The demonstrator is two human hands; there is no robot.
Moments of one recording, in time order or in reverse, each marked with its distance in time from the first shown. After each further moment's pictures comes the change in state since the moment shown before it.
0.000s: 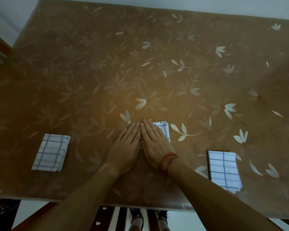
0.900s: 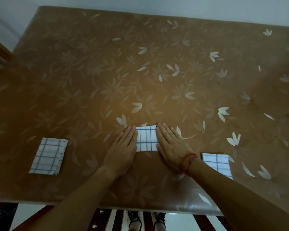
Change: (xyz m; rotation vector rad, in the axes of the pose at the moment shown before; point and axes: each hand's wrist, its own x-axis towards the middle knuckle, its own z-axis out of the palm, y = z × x) left_hand 0.002 0.005 -0.011 0.005 -0.080 -0.041; right_hand -0.028 0.057 -0.038 -0.153 -0.191 0.032
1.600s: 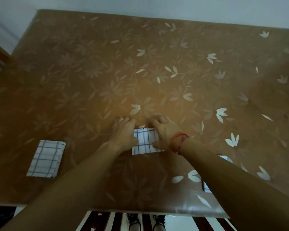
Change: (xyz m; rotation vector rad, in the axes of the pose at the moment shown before) left_hand 0.069 -0.002 -0.044 -0.217 -0.139 -0.225; right_hand 0.052 0.007 -0.042 0.182 -0.132 0.055
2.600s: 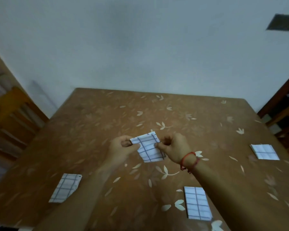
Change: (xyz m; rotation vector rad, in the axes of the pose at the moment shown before) left_hand -0.118 0.083 -0.153 -1.070 0.346 -0.046; right_hand -0.129 -0.035 -0.165 0.602 0.520 0.081
